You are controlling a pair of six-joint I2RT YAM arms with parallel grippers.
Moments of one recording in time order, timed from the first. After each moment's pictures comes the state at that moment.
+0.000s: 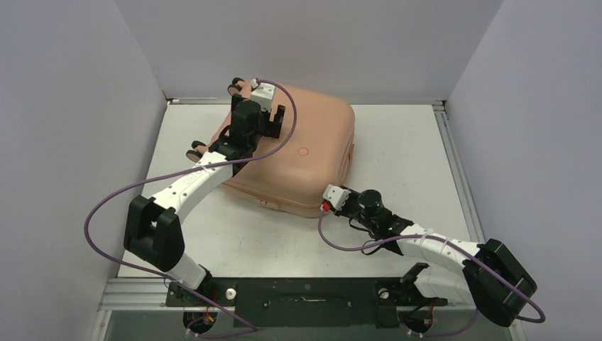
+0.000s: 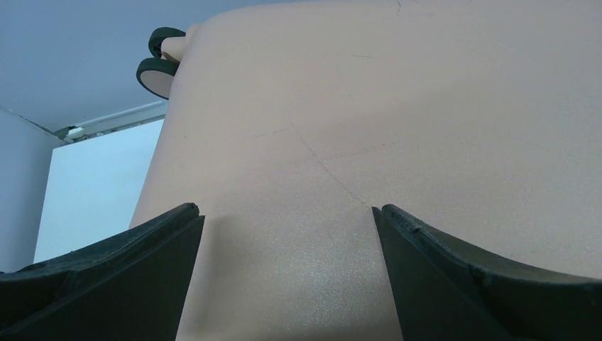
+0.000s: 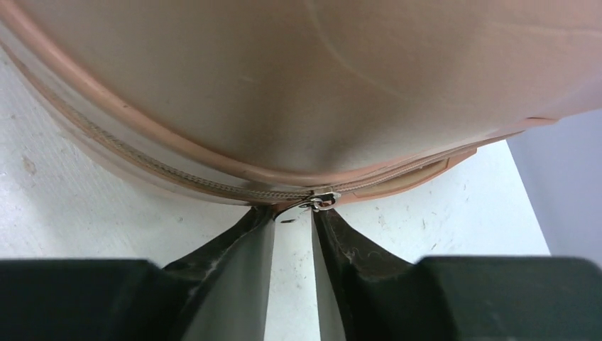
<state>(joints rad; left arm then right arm) -0.50 1.57 1.28 0.00 -0.37 0.06 0.70 1.13 0.37 0.35 0.03 -0.64</state>
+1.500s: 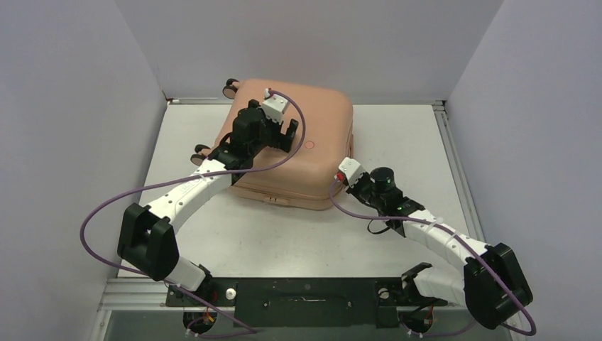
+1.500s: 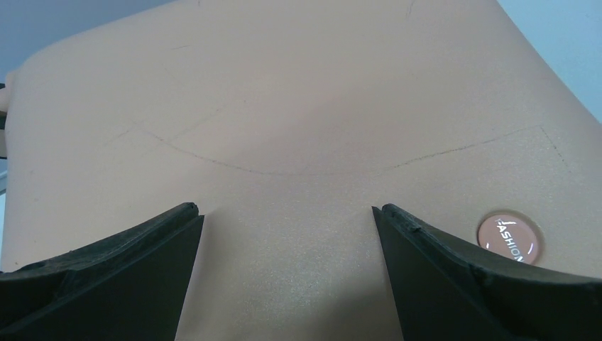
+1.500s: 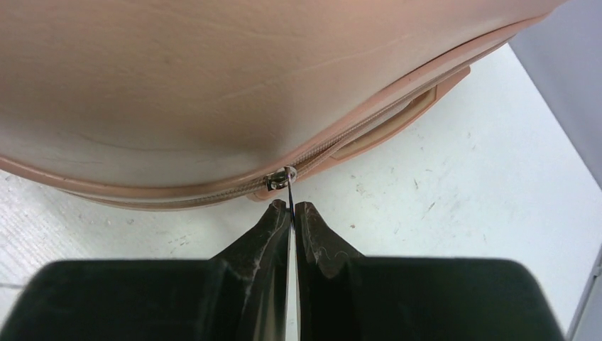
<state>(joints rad) -0.54 1.51 1.22 0.01 -0.07 0.06 0.50 1.14 0.54 0.13 -0.07 -0.51</state>
